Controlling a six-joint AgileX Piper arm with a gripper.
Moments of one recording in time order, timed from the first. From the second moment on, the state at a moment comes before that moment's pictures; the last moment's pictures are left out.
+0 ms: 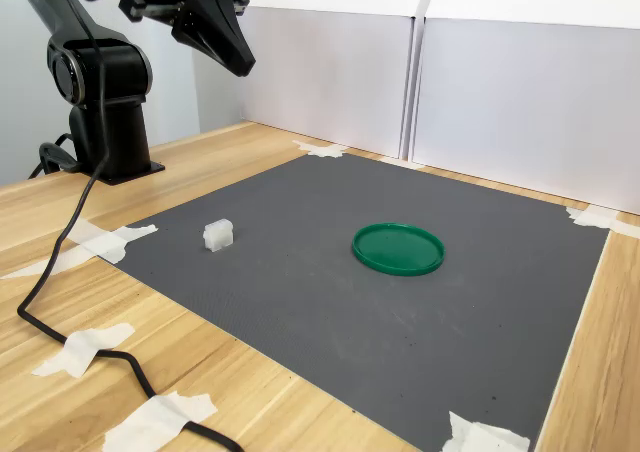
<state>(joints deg) -3.0 37.8 -31.0 10.0 34.5 -20.6</state>
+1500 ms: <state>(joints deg) -11.4 67.1 -47.6 0.0 54.0 -19.1</state>
